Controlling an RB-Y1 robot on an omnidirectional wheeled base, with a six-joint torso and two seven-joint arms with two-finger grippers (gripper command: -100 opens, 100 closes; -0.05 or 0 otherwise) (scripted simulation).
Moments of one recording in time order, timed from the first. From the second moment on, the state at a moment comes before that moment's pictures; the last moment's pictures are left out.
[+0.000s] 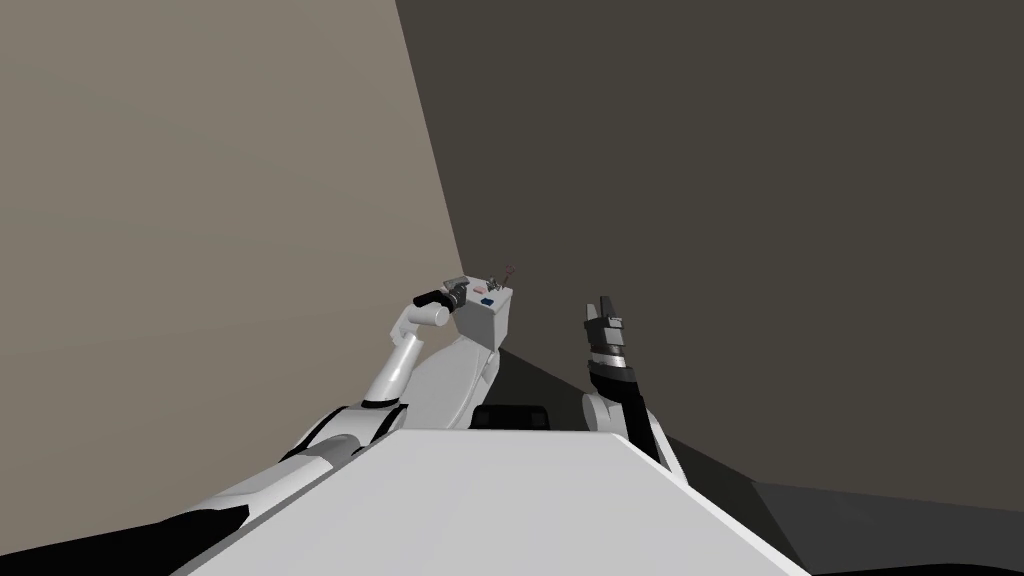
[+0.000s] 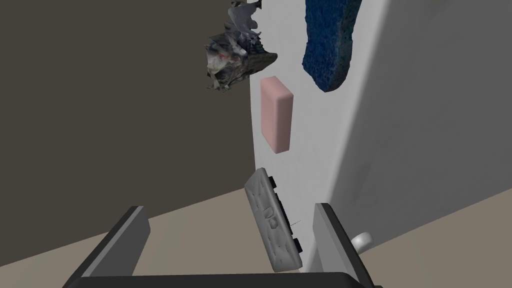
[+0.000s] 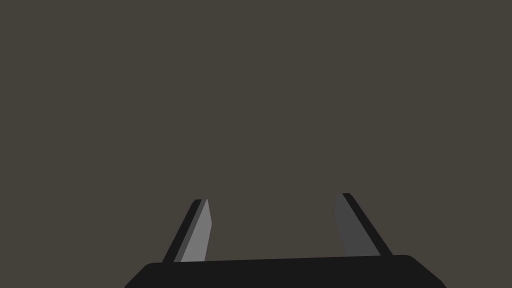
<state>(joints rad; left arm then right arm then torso) -0.34 0.33 0.05 -1.70 0.36 0.78 -0.14 0.54 0.01 0.05 -2.26 0.05 -0.40 0.03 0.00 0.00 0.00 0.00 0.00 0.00</state>
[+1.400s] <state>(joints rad) -0.35 0.39 0.04 -1.68 0.39 0.89 -0.16 0.54 0.01 0.05 -2.26 0.05 -0.40 0.03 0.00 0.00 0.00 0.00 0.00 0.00</state>
